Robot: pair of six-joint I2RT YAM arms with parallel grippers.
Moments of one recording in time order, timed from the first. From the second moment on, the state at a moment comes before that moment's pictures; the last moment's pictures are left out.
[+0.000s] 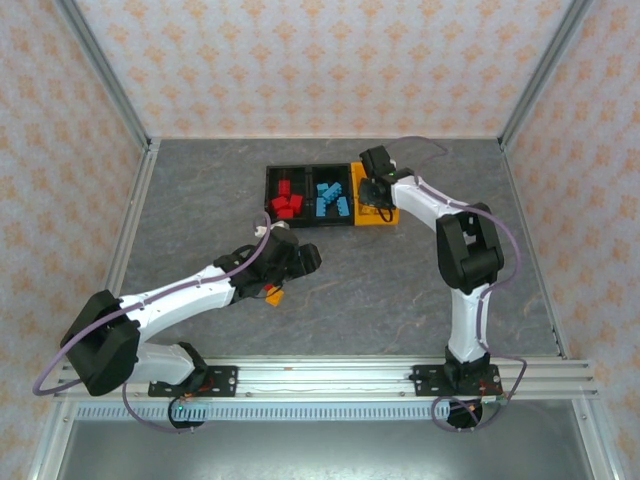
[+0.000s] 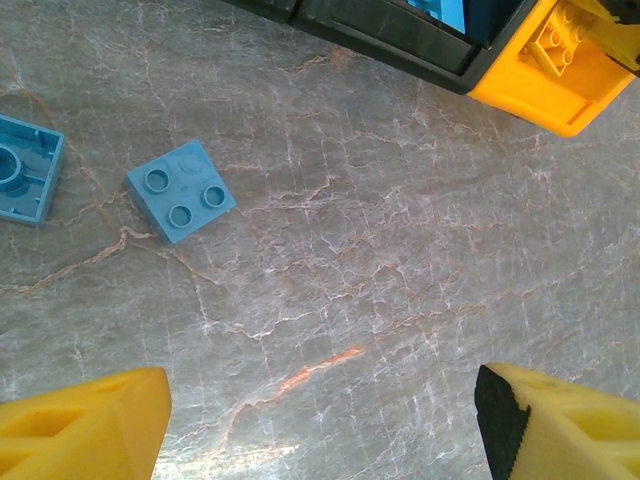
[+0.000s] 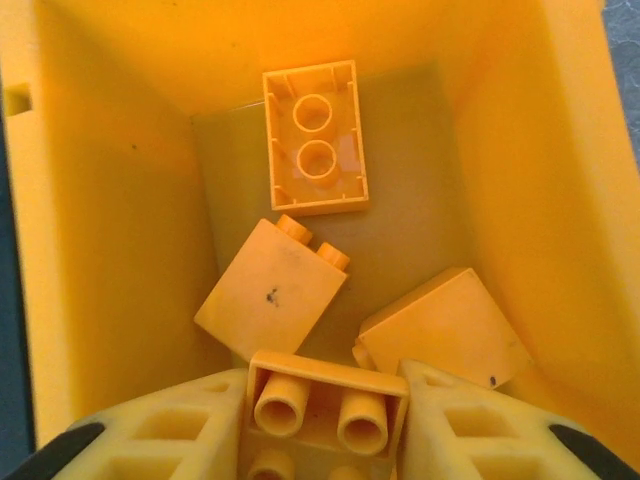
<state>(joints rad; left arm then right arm) -0.73 1.31 0.77 -0.28 -0.11 -1.00 0.40 2.03 1.55 -0.54 0.16 0.53</state>
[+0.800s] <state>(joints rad) -0.59 1.17 0.78 -0.44 -0.16 -0.89 0.43 1.52 1.24 -0.44 -0.02 0.52</state>
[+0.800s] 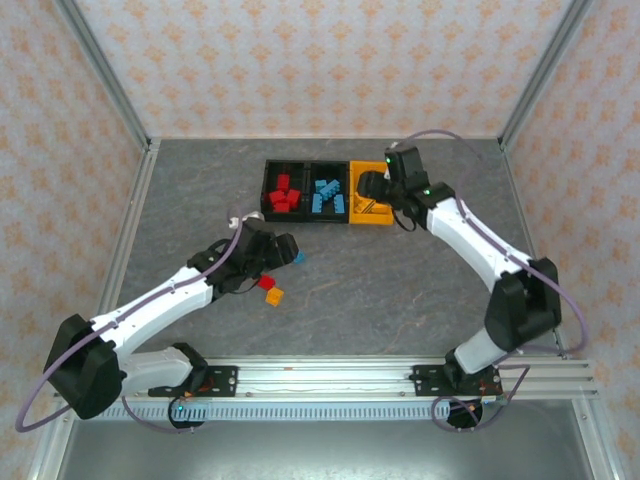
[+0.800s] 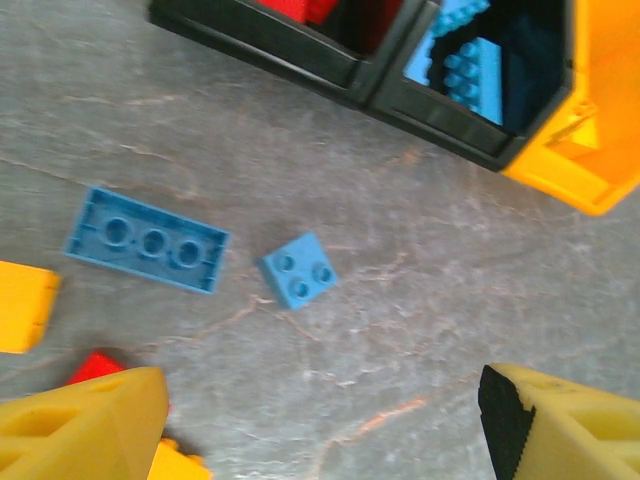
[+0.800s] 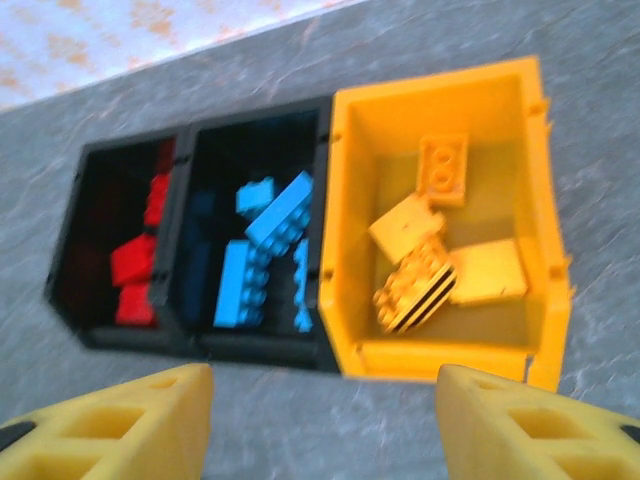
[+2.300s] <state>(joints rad) -0.63 1.90 1.25 -0.65 -0.16 -0.16 0.49 1.14 0.73 -0.39 -0.39 0.52</state>
